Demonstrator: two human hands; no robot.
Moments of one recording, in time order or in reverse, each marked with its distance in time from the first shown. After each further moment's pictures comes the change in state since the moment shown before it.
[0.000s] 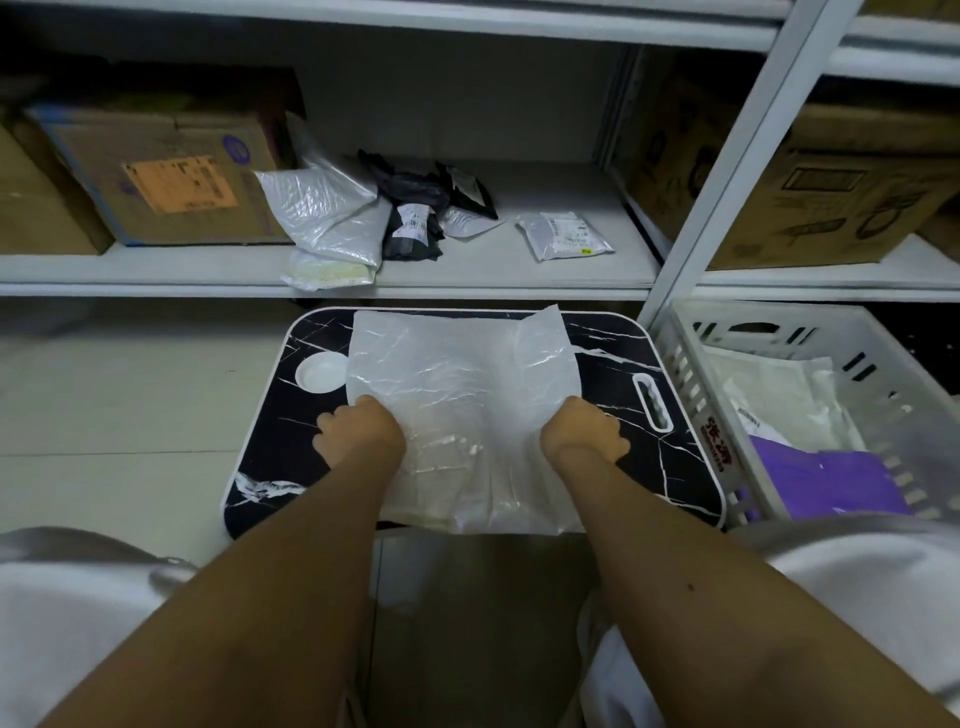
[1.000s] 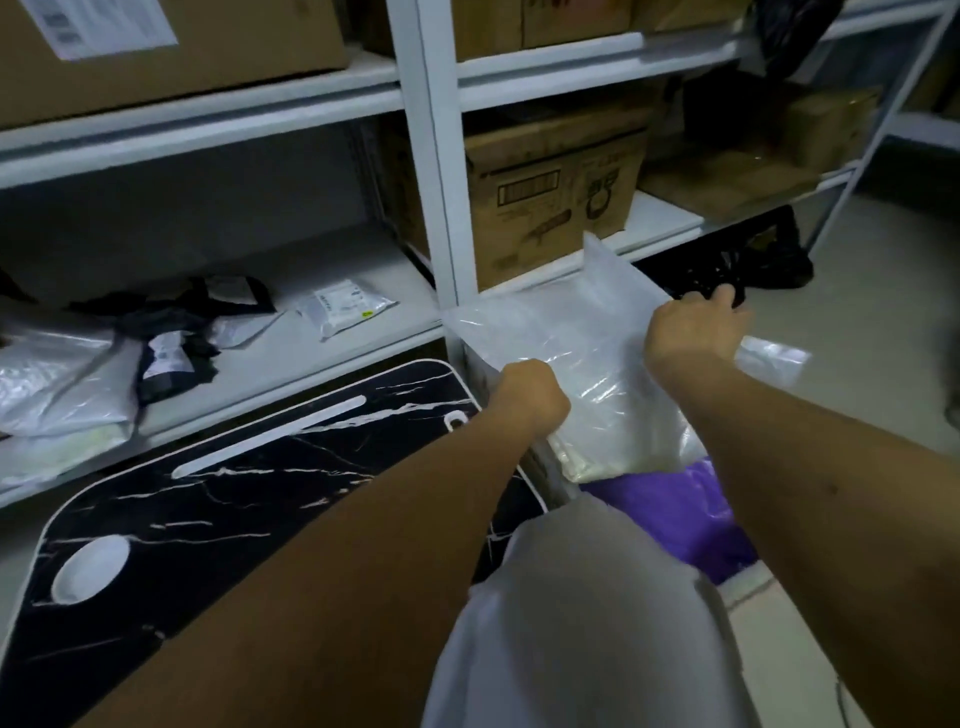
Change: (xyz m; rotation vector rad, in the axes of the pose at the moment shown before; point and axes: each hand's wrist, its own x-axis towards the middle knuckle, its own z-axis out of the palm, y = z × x) left_hand -0.196 0.320 -0.012 0.037 -0.140 1.043; right_hand 0.093 0.248 -0.205 -0.383 0.353 0.301
